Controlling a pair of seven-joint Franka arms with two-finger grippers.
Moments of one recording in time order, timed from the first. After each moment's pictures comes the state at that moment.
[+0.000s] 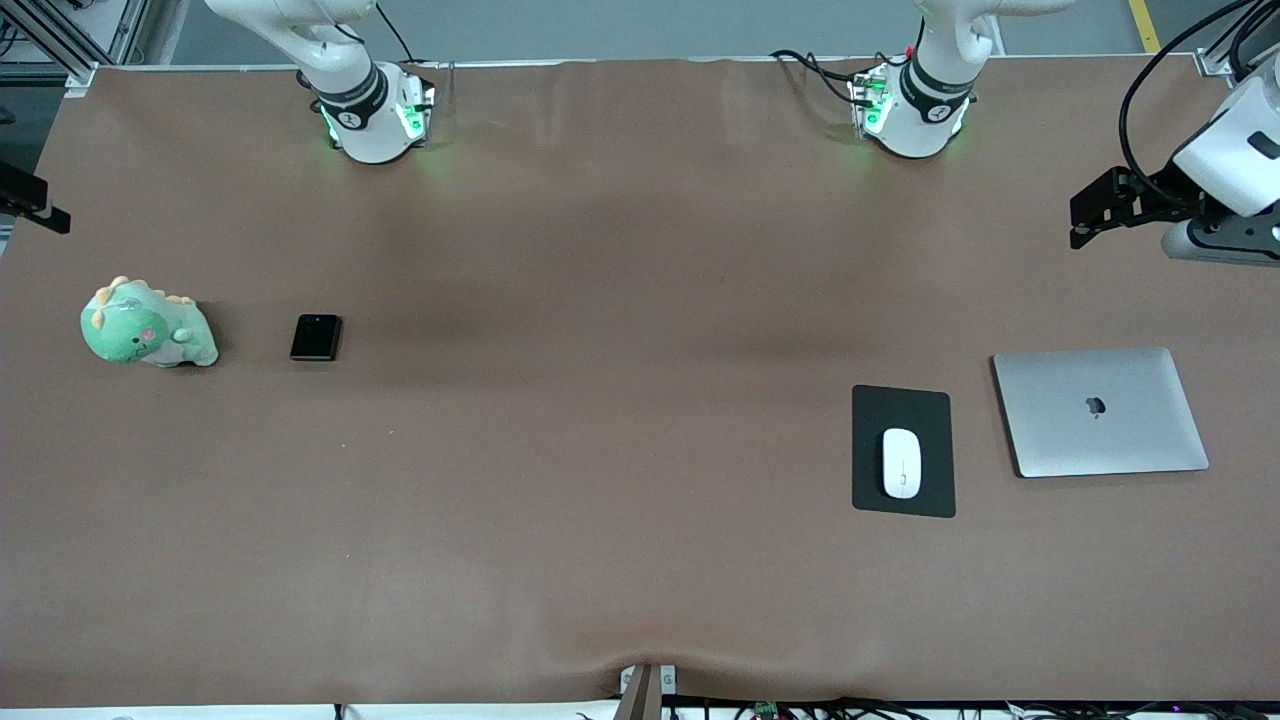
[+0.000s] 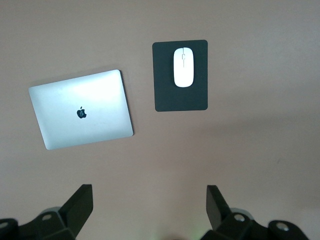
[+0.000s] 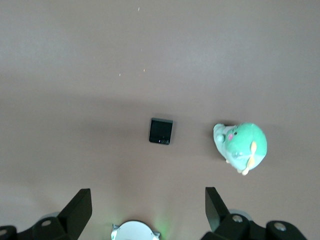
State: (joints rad) left arm -0.07 -0.02 -0.05 -1.54 0.03 1.50 0.04; right arm -0.02 0.05 -0.15 -1.38 0.06 1.31 -0.29
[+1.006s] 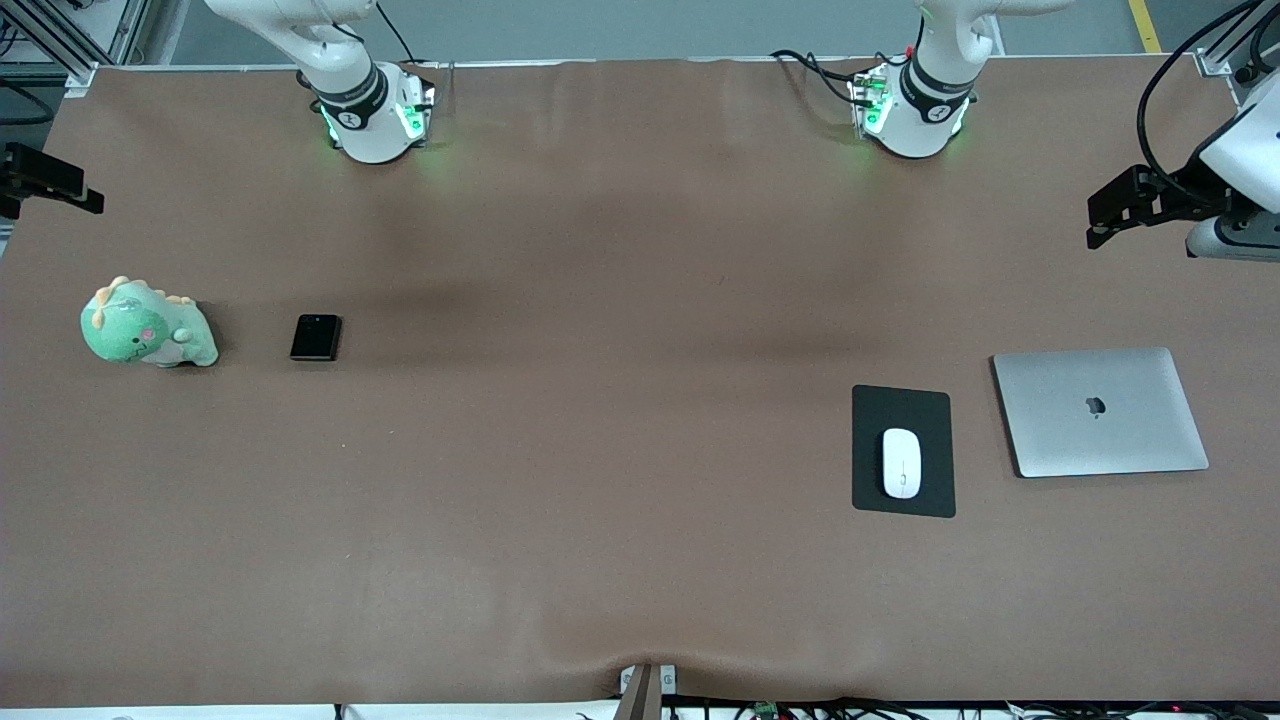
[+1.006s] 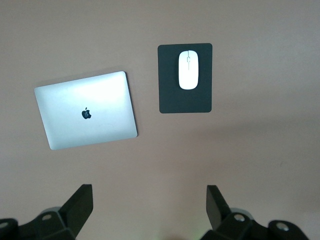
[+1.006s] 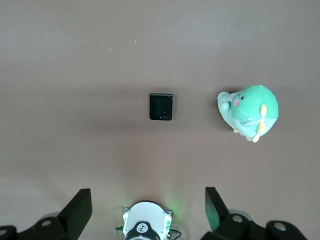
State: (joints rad) left arm -0.04 -0.02 -0.05 -1.52 0.04 1.49 0.05; right arm -0.02 -0.02 -0.16 -1.52 0.03 1.30 -0.19
